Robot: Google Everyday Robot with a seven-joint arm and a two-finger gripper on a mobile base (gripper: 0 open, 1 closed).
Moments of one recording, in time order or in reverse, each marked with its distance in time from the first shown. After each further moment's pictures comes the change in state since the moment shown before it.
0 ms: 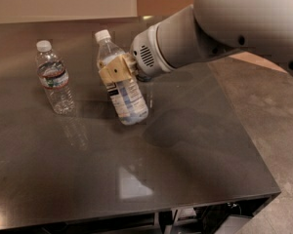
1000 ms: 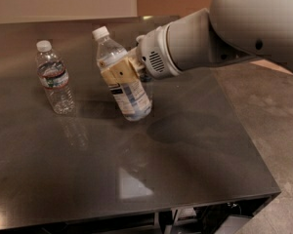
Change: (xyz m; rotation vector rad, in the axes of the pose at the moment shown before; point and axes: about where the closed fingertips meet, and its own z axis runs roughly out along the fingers) arm 0.004 -0.004 -0.011 0.034 0.079 -0.176
